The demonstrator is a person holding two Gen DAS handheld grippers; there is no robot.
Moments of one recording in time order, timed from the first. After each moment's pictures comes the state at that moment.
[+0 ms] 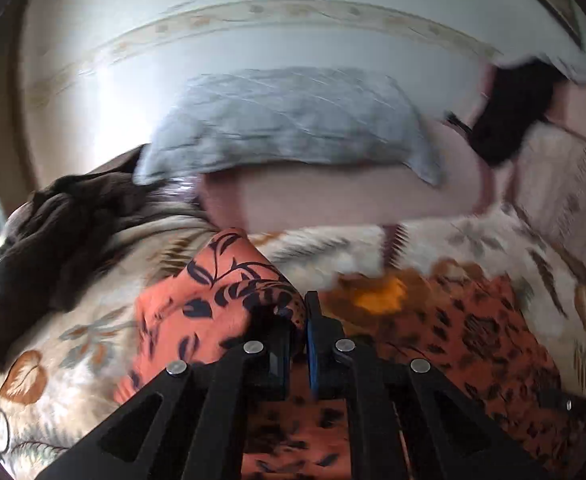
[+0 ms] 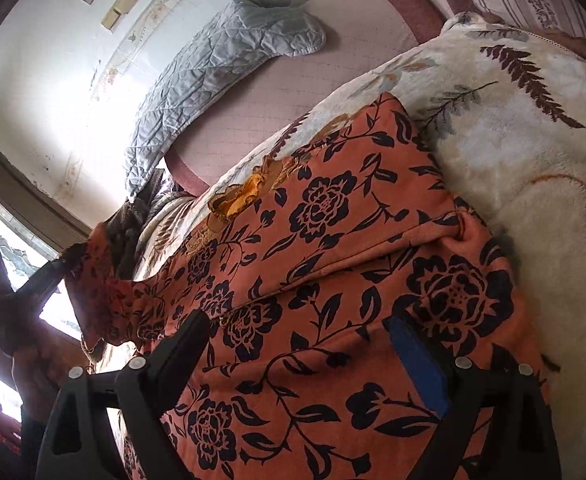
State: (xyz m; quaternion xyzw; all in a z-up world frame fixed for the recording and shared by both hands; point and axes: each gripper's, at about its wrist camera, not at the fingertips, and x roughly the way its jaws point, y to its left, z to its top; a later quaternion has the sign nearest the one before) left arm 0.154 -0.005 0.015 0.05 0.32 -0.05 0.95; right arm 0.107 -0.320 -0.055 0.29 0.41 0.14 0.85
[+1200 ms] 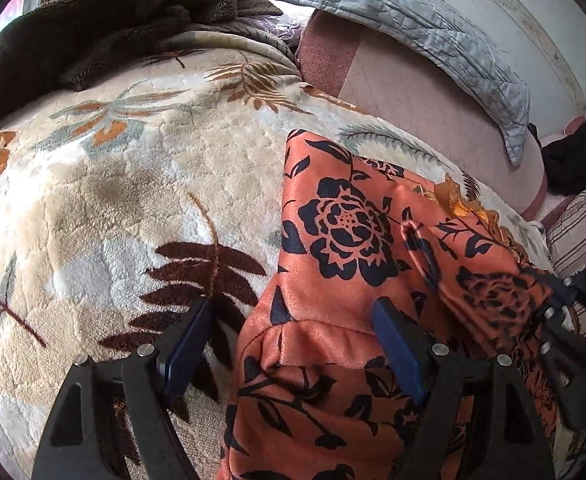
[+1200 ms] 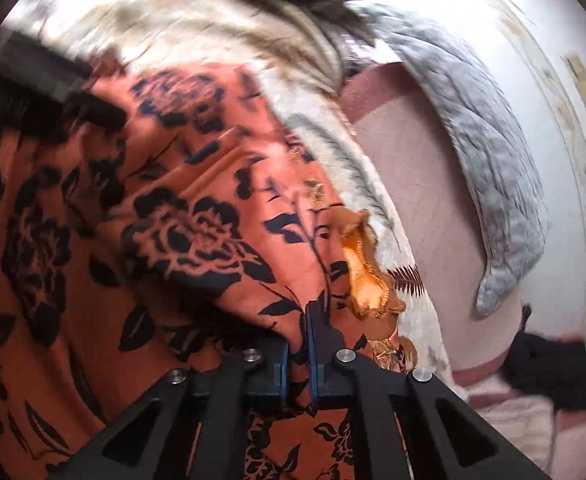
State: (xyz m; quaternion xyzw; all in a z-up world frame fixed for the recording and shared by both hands) left arm 0.134 0.149 -0.099 -0.20 0.43 0.04 0.88; right arm 0.165 -0.027 -0.036 -0.45 0.34 0.18 0.80
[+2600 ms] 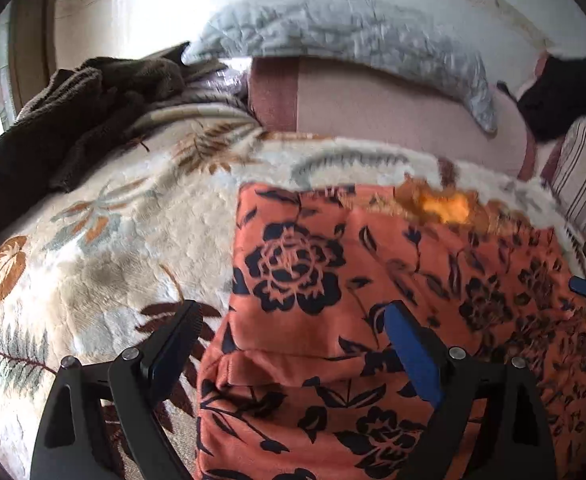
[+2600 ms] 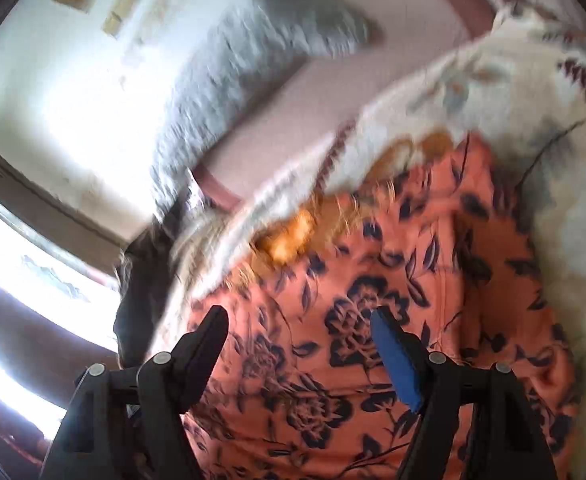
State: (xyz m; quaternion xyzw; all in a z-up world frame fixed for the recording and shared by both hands) left arm 0.139 0.098 -0.079 -0.04 0.41 0.04 0.91; right arm 0.197 -0.311 -0.049 0.31 0.46 0.19 0.81
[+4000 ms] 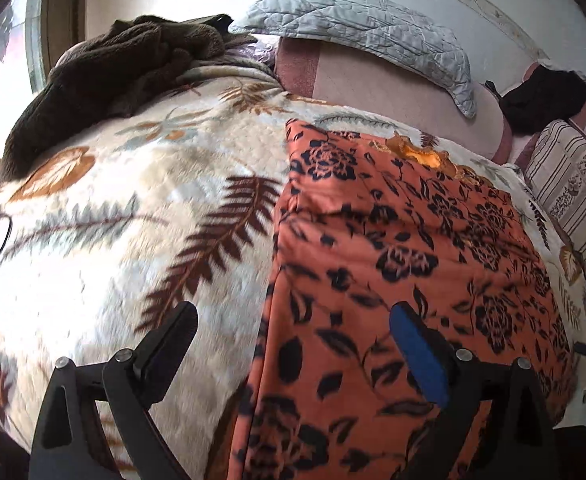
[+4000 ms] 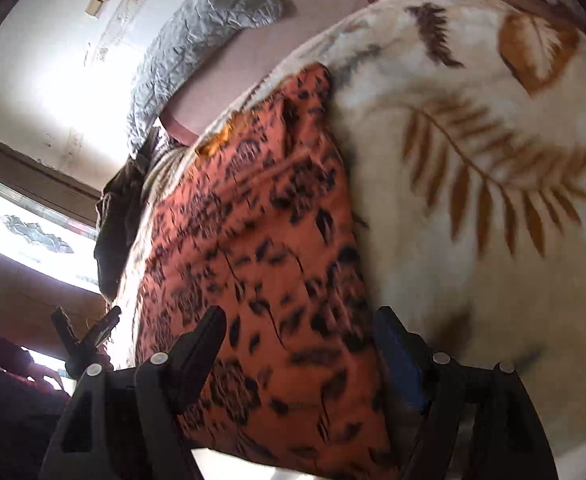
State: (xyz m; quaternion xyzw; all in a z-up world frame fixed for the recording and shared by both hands) left arm -0.027 0.147 -0.051 -0.12 0.43 0.03 0.90; right arm -0.005 -0.452 -0.052 0.29 0.52 0.18 0.78
